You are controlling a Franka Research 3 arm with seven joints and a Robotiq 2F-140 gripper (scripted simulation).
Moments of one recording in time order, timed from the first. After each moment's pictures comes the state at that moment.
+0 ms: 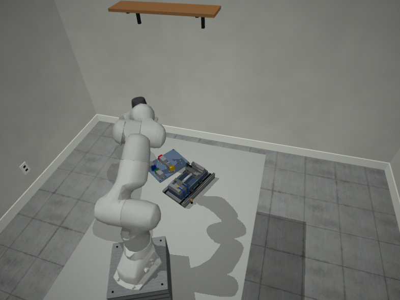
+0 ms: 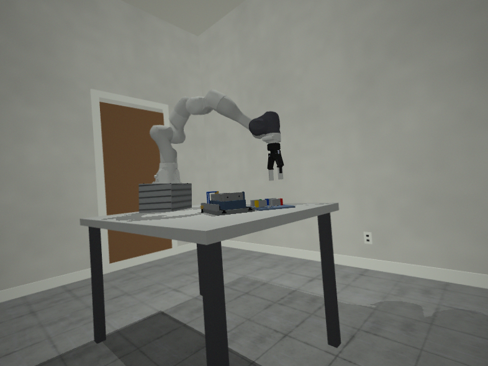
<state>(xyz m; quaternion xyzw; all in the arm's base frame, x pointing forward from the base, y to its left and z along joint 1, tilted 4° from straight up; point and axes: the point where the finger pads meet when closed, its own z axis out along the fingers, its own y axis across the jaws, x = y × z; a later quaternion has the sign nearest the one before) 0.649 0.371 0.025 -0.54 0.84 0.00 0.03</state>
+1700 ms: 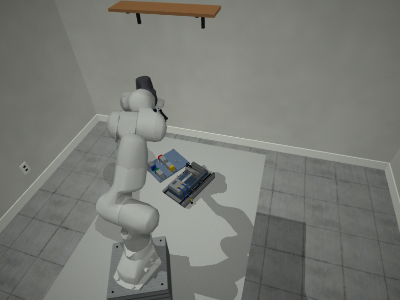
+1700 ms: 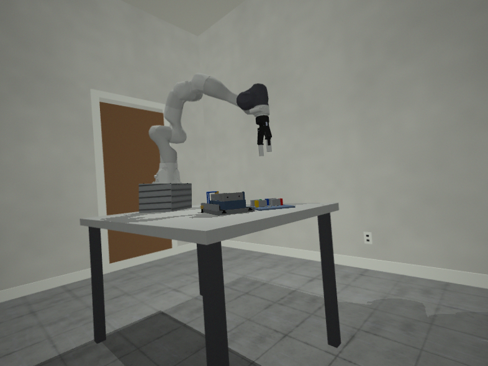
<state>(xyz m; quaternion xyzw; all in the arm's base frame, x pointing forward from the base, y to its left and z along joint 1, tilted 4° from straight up) 0.638 0.297 0.172 -0.53 0.85 0.00 0.04</state>
